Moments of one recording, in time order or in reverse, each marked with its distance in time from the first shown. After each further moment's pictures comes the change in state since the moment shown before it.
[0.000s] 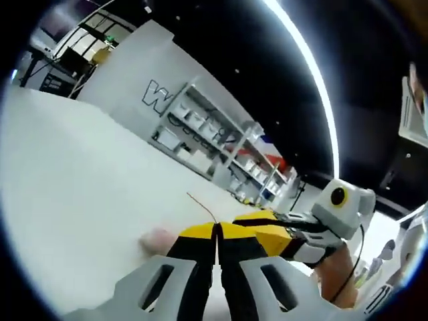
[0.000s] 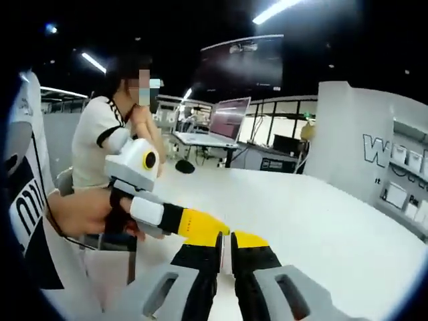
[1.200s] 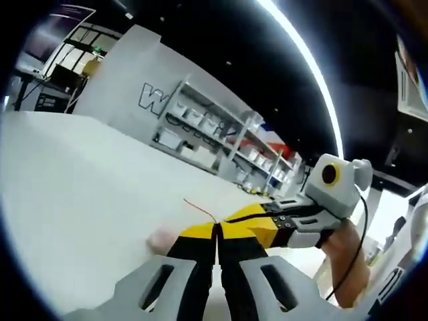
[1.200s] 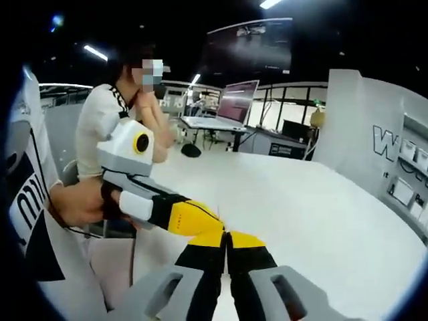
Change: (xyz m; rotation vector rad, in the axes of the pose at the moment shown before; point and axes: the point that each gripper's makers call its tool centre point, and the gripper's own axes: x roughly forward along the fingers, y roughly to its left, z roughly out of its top) left arm -0.002 -0.001 -0.008 0.114 0.038 0.029; right arm 0.004 -0.002 -0.016 0.005 0.097 0.057
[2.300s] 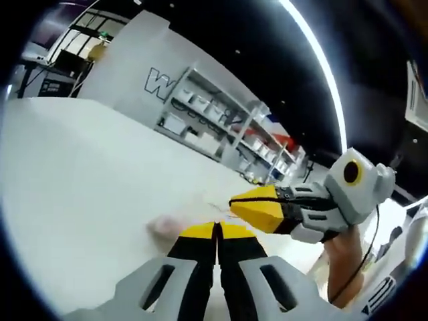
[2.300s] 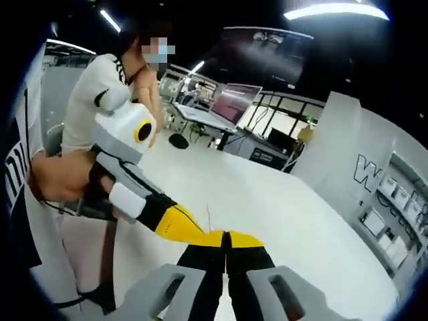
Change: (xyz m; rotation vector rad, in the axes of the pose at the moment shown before) left arm -0.006 0.004 -0.005 -0.161 0.039 0.011; right arm -0.010 -0.006 0.015 -0.221 0.030 -0.171
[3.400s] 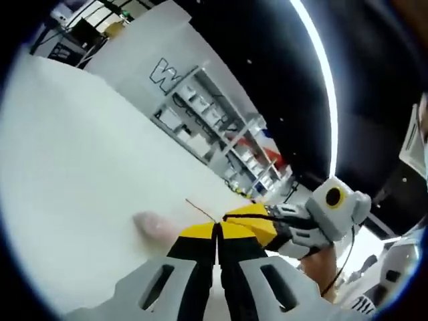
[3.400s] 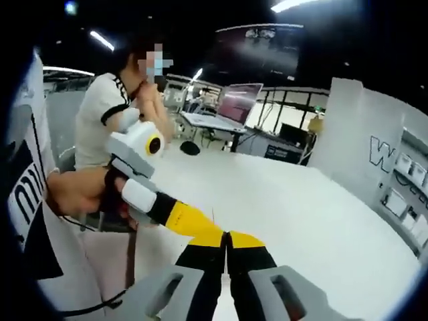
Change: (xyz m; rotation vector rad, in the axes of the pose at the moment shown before) left arm -0.003 -0.006 -0.010 -0.065 0.053 -0.052; right arm 0.002 0.019 -0.011 0.193 -0.013 0.199
